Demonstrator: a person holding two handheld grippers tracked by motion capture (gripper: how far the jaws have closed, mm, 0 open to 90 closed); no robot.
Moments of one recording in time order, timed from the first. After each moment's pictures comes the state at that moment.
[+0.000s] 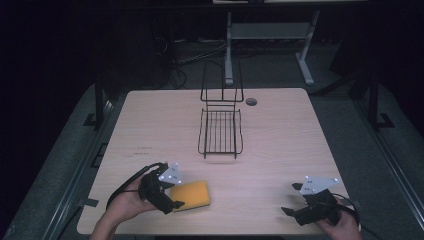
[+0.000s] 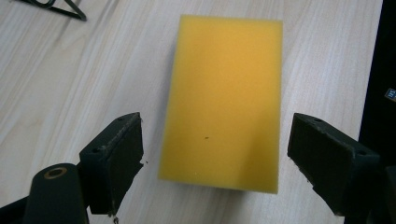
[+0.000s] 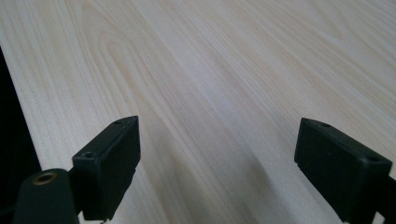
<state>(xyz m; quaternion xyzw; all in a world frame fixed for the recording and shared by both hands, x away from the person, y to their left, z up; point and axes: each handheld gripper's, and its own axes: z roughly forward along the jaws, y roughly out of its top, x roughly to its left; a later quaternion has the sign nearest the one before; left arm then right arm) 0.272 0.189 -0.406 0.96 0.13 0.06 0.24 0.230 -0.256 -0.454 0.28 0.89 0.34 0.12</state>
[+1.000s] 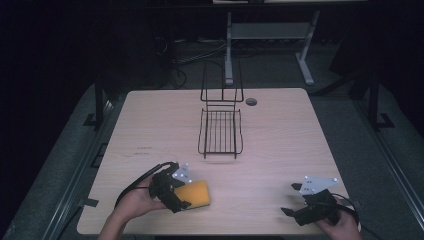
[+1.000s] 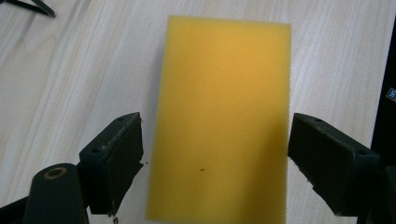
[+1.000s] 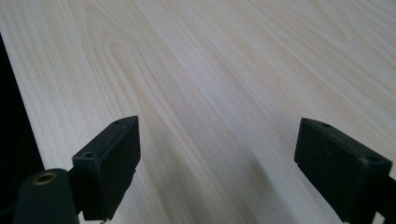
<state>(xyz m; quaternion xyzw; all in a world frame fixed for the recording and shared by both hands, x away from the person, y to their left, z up) 0.282 0.167 -0.418 0.97 0.13 0.03 0.22 0.230 -0.255 -0.454 0.28 0.89 0.34 0.12</state>
